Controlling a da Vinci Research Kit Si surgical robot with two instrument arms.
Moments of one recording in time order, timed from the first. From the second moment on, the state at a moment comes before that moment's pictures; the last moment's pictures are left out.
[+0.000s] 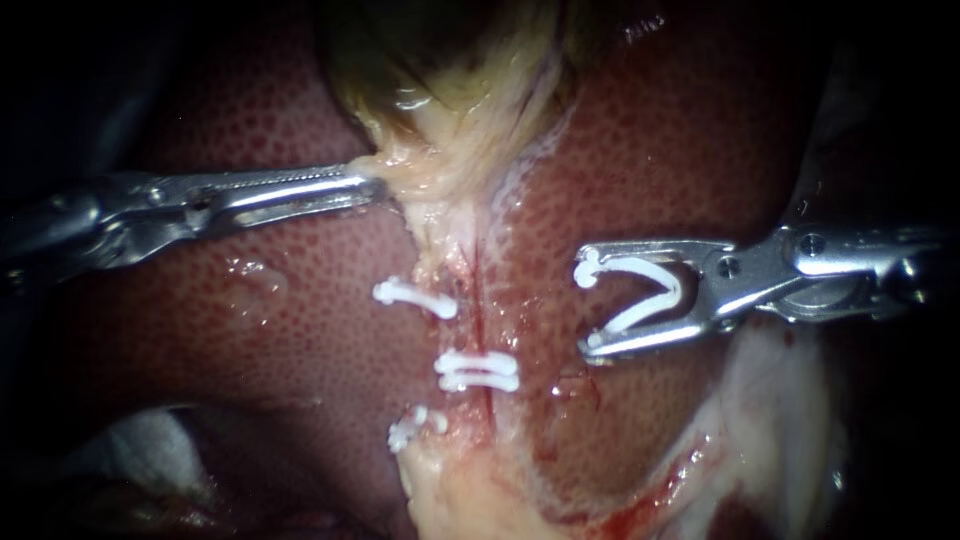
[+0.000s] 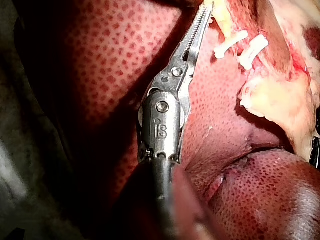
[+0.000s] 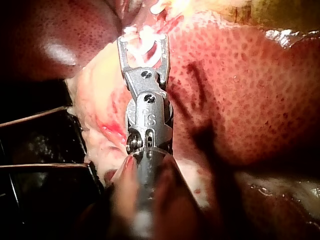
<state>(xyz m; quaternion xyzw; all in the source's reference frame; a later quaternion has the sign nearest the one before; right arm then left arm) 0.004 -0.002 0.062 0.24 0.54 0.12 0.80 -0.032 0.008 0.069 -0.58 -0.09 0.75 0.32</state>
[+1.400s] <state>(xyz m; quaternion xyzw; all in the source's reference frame) 0.013 -0.005 0.071 0.25 0.52 0.15 0.80 -0.028 0.010 0.063 -0.59 -0.07 0.73 0.35</state>
